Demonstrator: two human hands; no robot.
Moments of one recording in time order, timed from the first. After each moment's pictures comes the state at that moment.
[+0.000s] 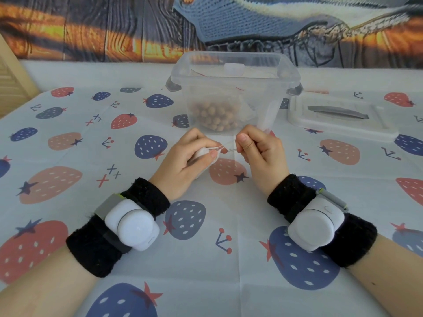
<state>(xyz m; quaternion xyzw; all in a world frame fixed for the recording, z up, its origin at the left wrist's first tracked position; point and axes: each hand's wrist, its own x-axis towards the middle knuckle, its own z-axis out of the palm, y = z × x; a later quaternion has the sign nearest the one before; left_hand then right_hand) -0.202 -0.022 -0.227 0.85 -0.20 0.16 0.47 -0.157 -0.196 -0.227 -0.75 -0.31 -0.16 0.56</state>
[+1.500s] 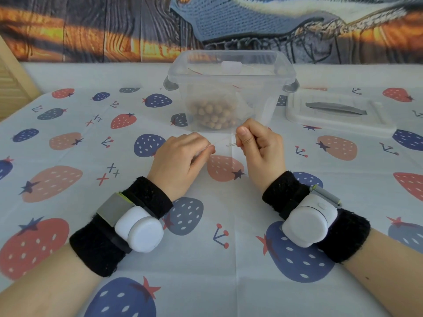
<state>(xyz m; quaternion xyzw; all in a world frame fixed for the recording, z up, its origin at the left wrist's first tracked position) -0.204 -0.024 -0.226 0.93 -0.15 0.26 0.20 -0.157 -0.192 -0.229 -0.73 -0.31 -0.24 0.57</state>
